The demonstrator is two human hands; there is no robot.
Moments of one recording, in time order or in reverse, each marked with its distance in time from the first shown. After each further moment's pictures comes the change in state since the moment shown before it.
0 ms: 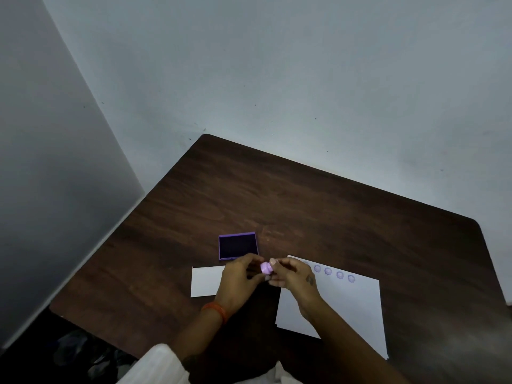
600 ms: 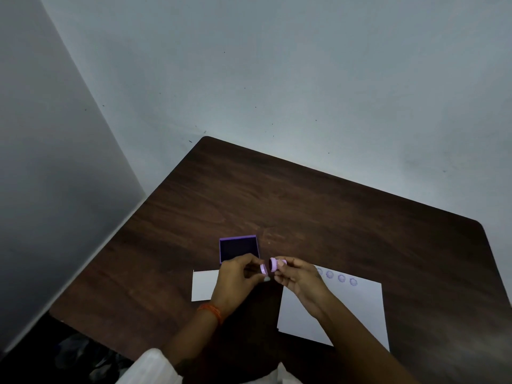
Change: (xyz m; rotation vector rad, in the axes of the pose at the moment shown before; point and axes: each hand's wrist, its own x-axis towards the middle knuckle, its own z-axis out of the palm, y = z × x) left_hand 0.003 0.005 -0.012 -0.018 0.001 0.014; right_hand -0.003 -0.016 -0.013 0.310 -0.148 0.118
